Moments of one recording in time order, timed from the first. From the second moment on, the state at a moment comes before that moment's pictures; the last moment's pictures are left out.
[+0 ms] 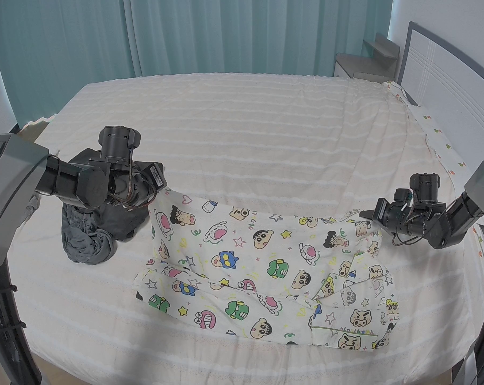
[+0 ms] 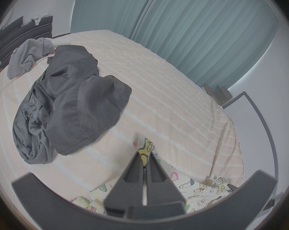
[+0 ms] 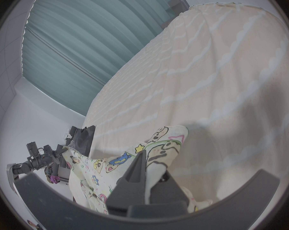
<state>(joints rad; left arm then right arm) -0.20 2.12 -1.41 -0.15 0.02 -0.64 0.03 2.20 -1.00 -0.71 0.43 0.54</state>
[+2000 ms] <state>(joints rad) -0.25 2.12 -0.88 -0.48 -0.06 -0.64 -0.02 2.30 -0.35 -1.21 0.50 0.29</state>
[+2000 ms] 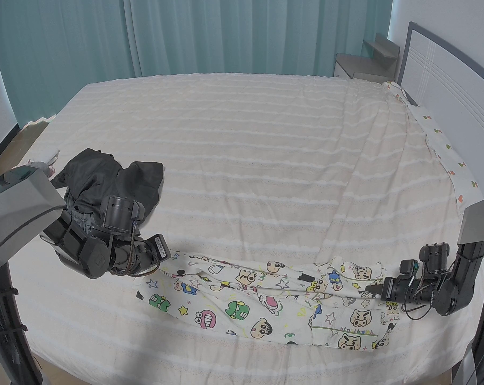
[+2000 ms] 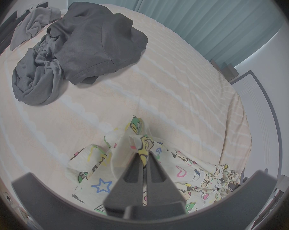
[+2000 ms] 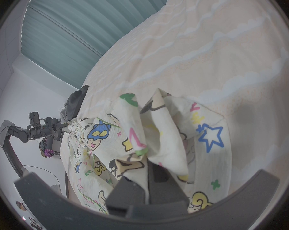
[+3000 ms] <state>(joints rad) -0.22 2.06 -0.86 -0.48 -0.05 -0.65 -0.12 2.27 -0.31 -1.29 0.50 0.30</state>
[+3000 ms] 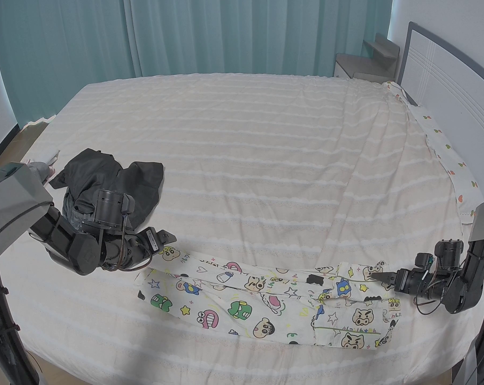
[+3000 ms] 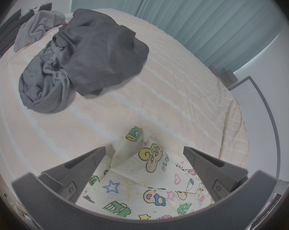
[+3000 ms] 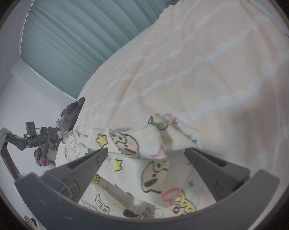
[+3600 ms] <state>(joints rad) -0.11 1.93 -0.75 -0.48 -0.22 -0.75 -0.22 2.24 -0.31 -1.33 0.48 0.30</state>
